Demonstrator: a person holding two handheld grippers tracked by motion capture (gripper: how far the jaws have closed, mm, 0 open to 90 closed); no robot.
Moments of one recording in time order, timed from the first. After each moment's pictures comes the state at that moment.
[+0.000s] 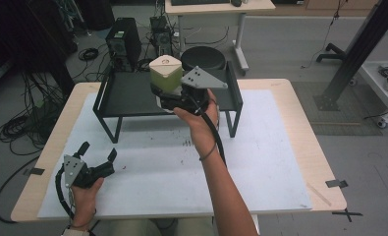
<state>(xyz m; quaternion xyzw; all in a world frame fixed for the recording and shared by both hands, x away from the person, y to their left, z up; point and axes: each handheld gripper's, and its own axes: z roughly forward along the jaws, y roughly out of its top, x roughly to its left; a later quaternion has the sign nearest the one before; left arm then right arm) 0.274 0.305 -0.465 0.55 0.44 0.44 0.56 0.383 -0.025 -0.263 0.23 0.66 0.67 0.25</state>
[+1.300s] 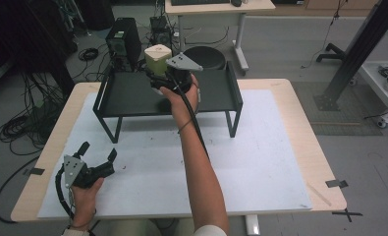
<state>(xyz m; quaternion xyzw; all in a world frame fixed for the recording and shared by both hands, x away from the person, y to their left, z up) 0.274 0.304 -0.465 0.55 0.44 0.44 0.56 0.474 0.019 -0.296 0.29 0.66 0.64 0.27</state>
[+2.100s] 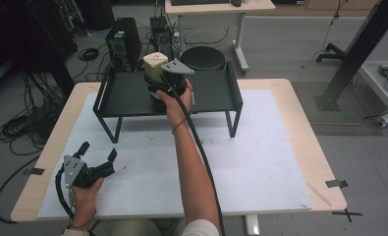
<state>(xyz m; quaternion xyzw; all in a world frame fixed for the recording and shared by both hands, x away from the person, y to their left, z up) 0.274 0.304 -0.465 0.55 0.44 0.44 0.56 0.492 0.035 -0.324 0.31 0.67 0.62 0.26</state>
